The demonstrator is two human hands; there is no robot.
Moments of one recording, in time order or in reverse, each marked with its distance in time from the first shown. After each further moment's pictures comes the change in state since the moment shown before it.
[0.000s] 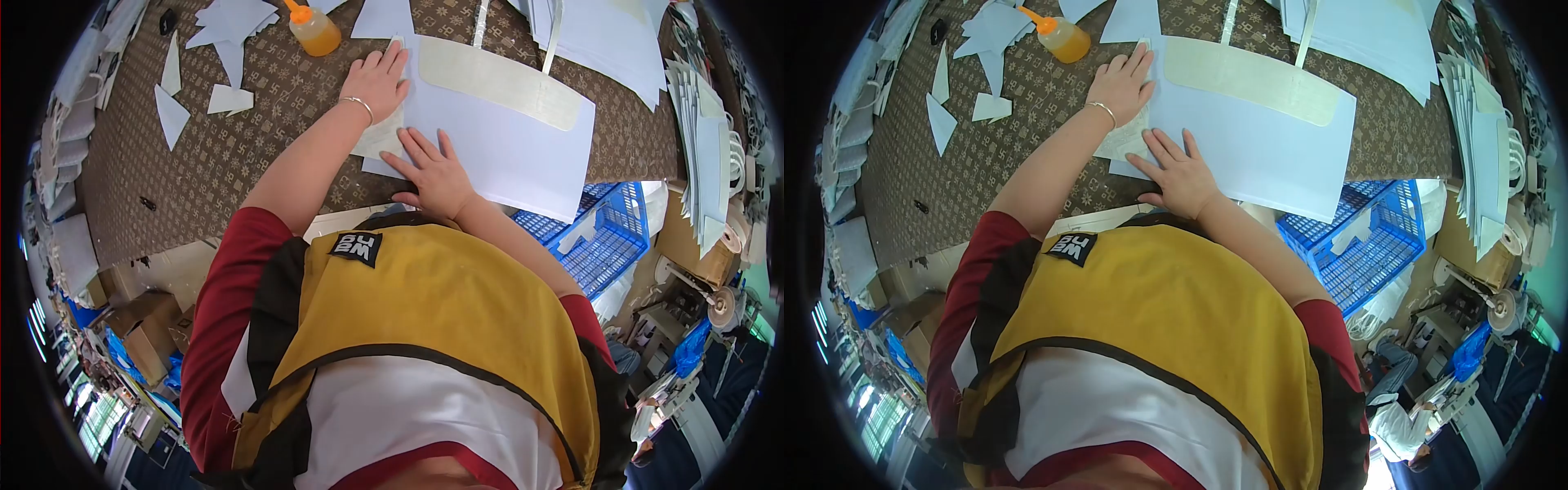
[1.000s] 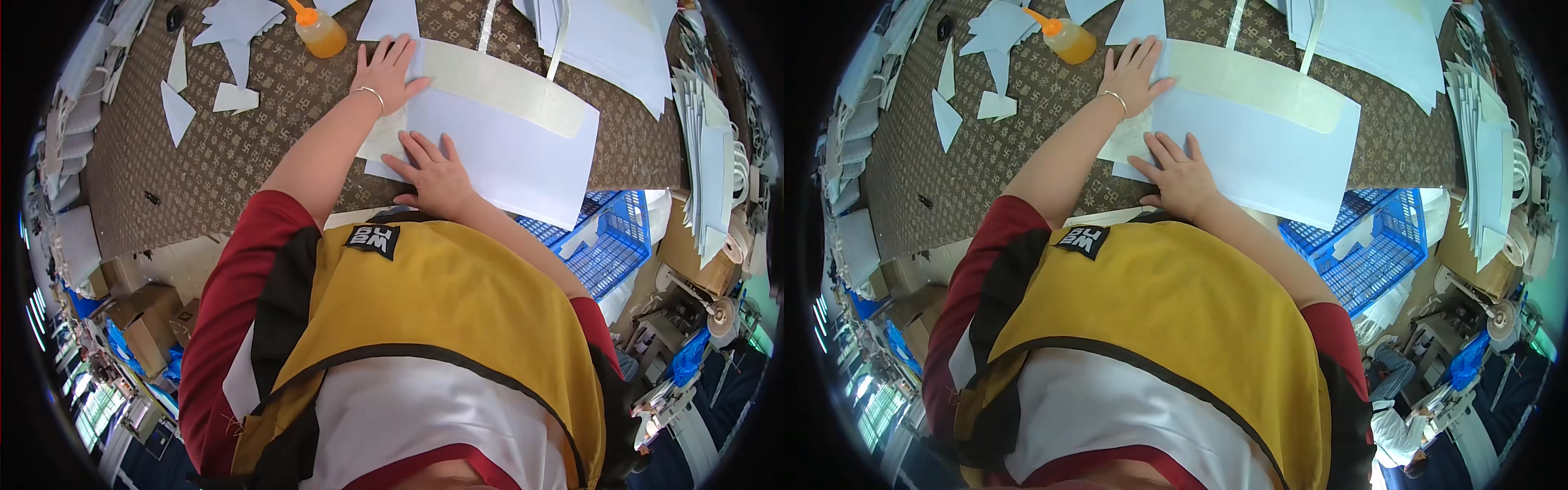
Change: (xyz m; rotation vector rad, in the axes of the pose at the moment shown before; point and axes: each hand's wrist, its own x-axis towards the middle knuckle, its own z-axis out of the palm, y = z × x) left_hand 0.021 0.001 0.007 -0.118 0.046 -0.064; right_hand 0.008 -0.002 -0.012 0.007 -0.115 0.035
